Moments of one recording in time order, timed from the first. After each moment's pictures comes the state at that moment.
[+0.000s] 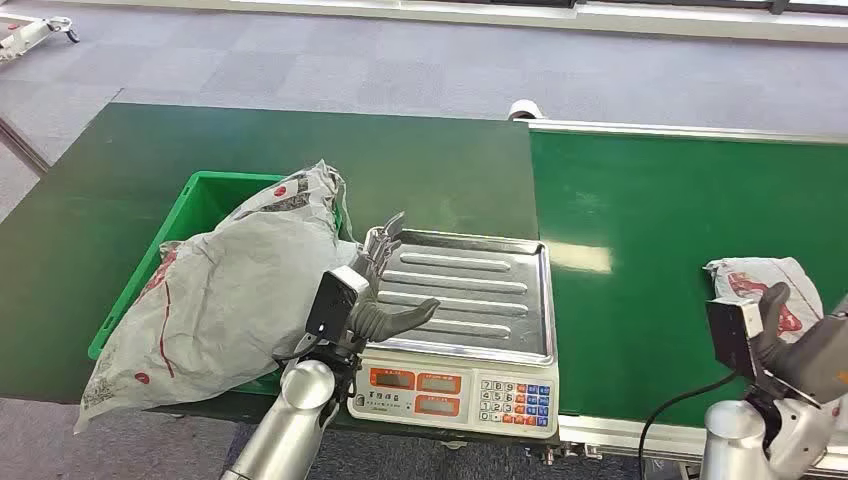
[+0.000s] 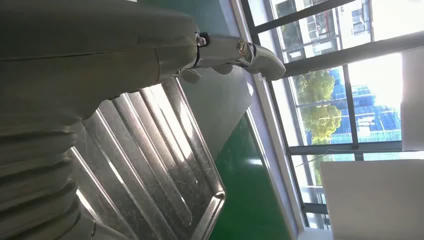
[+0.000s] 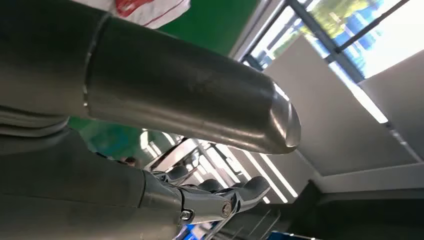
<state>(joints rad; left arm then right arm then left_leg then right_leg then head) -0.25 -0.25 -0.25 -1.09 -0.23 -0.08 -0.44 -0.25 0.07 -0.54 -1.27 0.97 -0.70 -0.45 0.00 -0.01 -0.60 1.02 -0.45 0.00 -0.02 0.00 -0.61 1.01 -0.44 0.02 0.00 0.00</state>
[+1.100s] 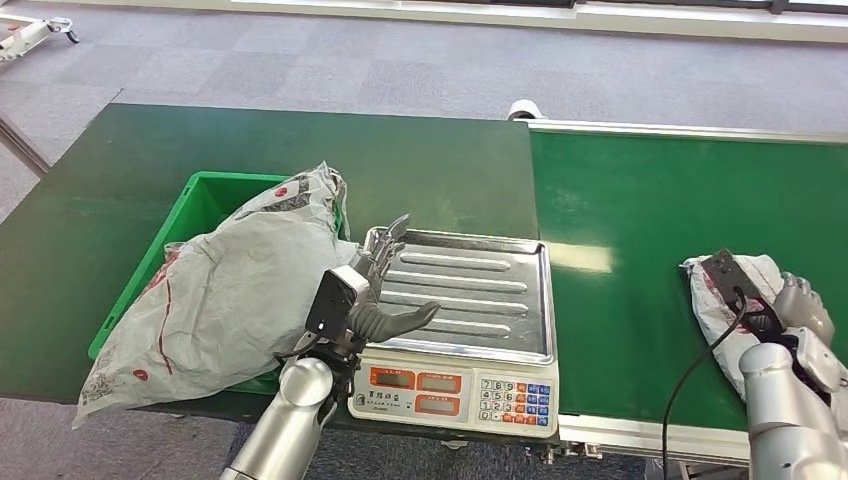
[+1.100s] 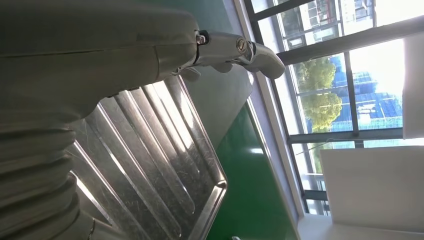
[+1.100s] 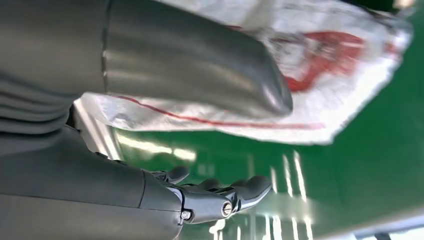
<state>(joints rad) -0.27 -0.26 -0.24 -1.06 -0.23 -0.14 -0.44 -0.61 -0.22 -0.44 -0.64 1.24 -0.10 0.09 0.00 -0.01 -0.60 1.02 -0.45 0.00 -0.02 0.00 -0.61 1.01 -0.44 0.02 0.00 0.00</state>
